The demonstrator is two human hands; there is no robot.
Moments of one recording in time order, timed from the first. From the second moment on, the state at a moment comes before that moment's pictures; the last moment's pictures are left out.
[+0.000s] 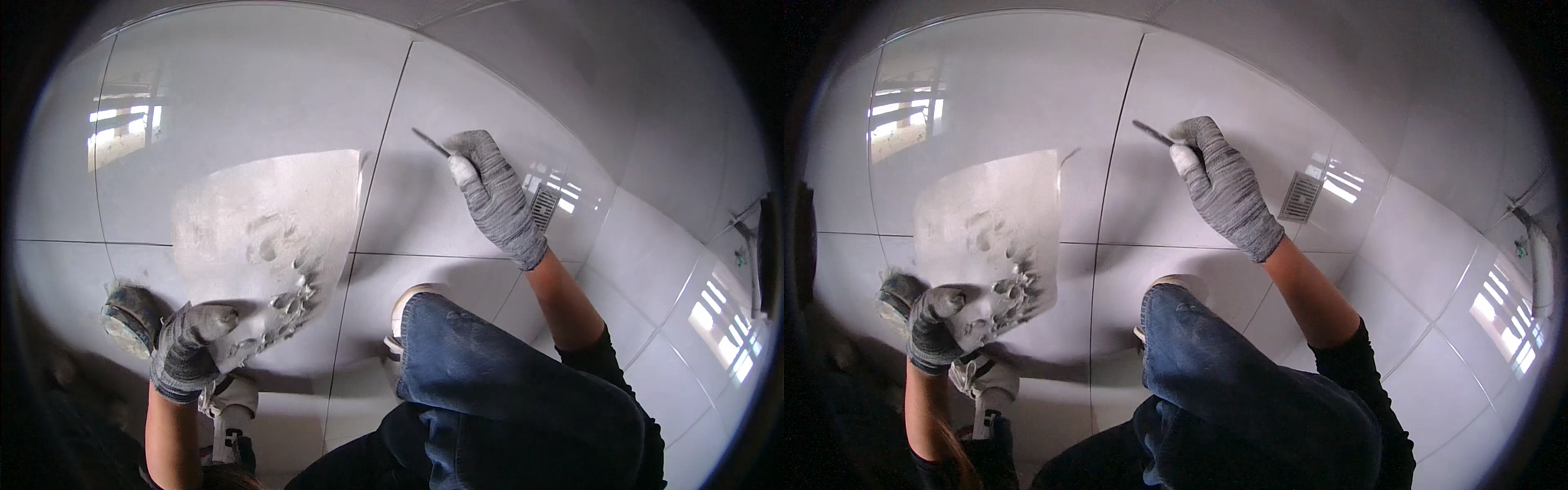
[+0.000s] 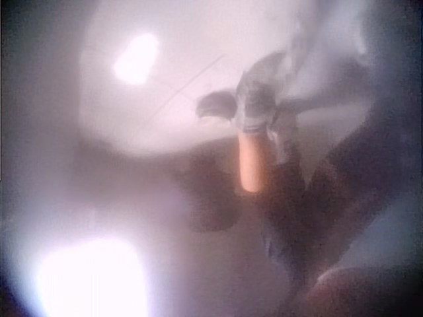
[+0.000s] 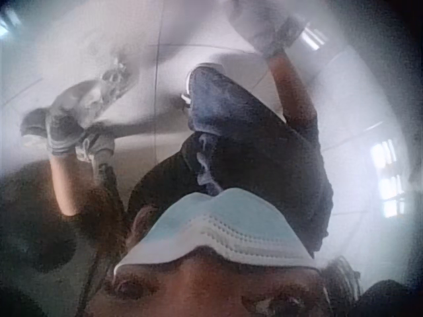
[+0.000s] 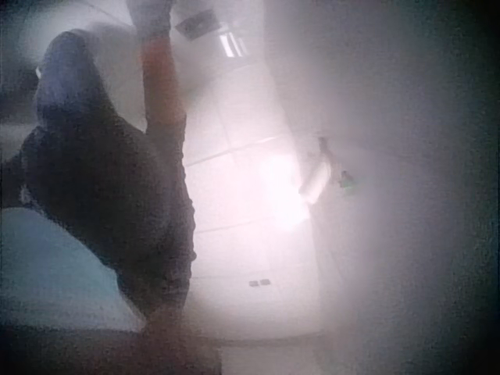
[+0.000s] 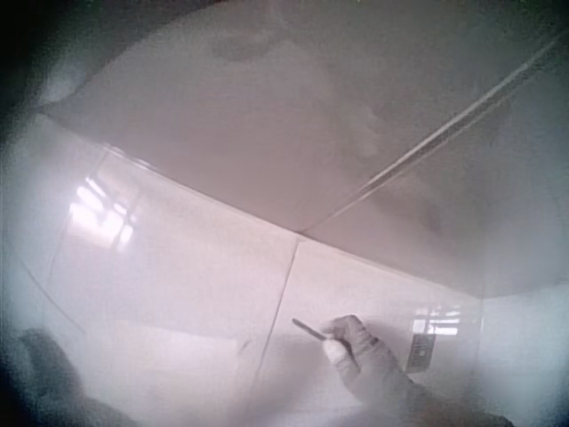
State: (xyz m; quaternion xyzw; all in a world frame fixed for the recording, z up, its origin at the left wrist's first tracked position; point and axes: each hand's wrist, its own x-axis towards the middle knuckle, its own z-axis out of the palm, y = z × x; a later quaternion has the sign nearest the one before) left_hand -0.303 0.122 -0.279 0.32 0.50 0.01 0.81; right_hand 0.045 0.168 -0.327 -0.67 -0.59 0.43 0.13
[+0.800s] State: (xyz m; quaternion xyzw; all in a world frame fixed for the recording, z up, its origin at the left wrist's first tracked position) left_hand -0.282 0.150 -0.219 0.01 0.39 0.21 0.90; right_hand 0.025 0.122 -0.365 -0.57 -0.48 0.61 0.26
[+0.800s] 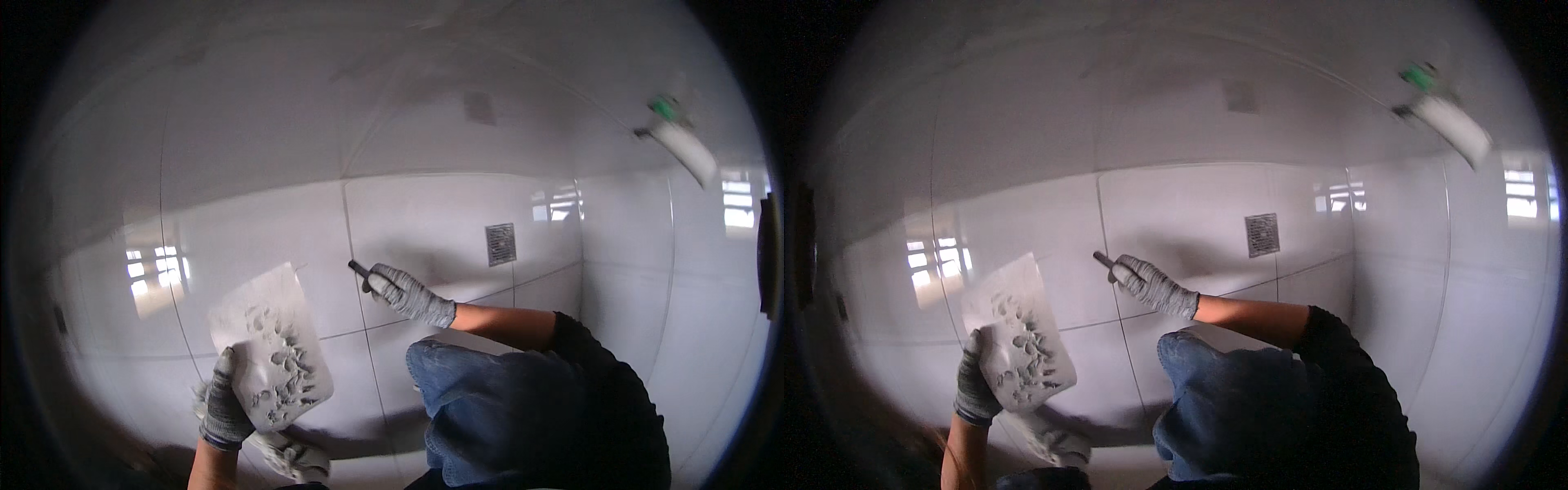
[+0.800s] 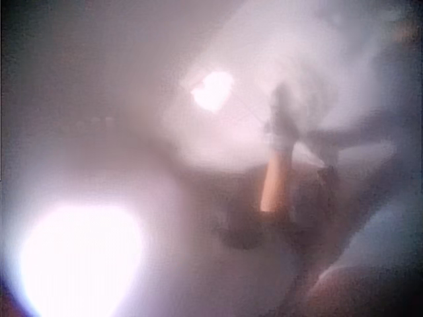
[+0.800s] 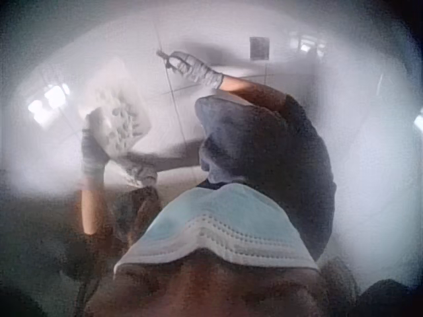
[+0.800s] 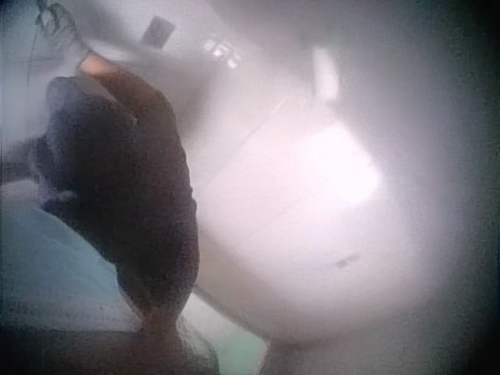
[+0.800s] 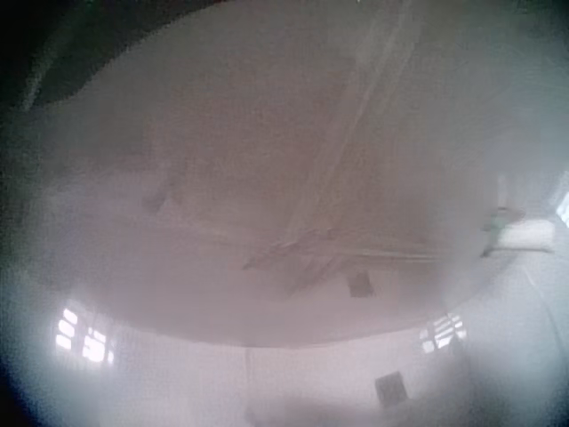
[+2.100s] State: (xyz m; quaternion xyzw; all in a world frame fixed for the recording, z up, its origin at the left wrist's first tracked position) left_hand -0.285 0.176 -0.237 0.19 0.45 0.05 0.87; right_hand 0.018 0.069 -0.427 -0.54 0.12 0.48 0.68
